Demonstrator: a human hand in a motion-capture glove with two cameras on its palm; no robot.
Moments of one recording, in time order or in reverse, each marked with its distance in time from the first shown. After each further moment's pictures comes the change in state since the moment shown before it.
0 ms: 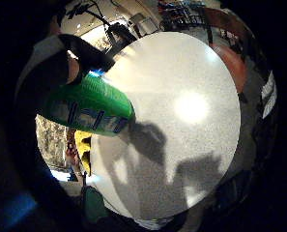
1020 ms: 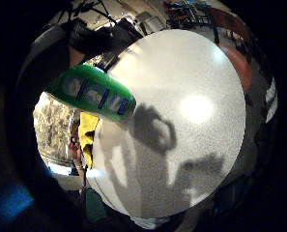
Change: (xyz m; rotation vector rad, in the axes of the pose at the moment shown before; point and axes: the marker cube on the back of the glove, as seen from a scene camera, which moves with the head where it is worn) arm 0.001 0.009 -0.003 -0.080 -0.055 -0.016
